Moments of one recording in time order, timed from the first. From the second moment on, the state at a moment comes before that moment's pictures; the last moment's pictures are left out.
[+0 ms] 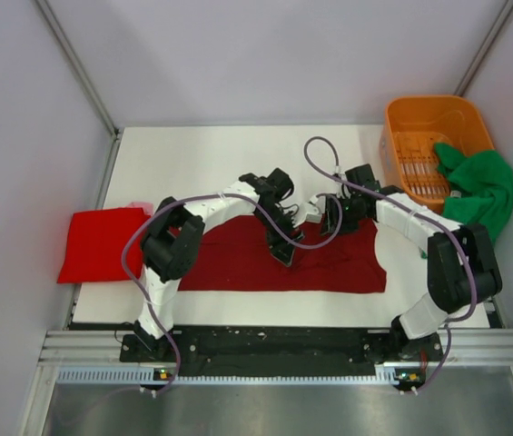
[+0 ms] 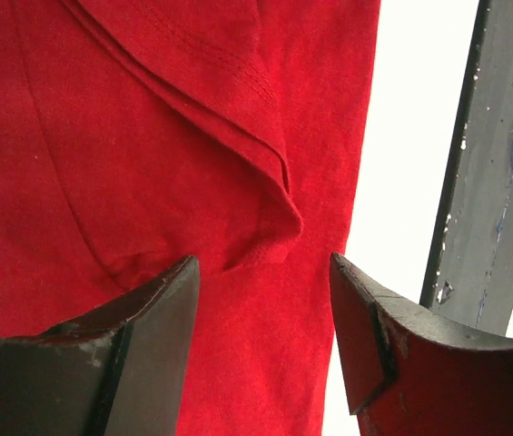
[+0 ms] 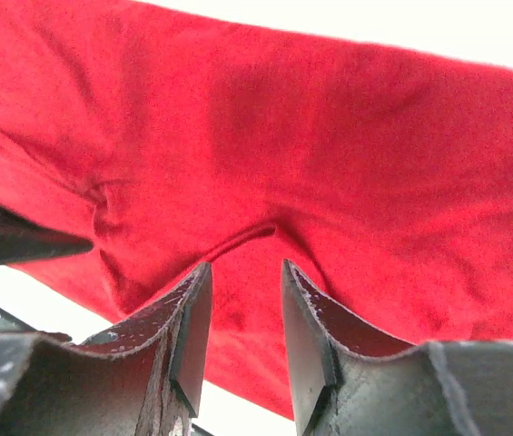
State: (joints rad) left arm -0.72 2.06 1.57 -0.88 0.72 0.56; right arm 0.33 1.55 0.99 -0.51 -0.31 0.31
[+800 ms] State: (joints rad) left arm -0.72 1.99 1.52 -0.90 0.72 0.58; right arm 0.43 1.74 1.08 -0.52 -0.11 0.29
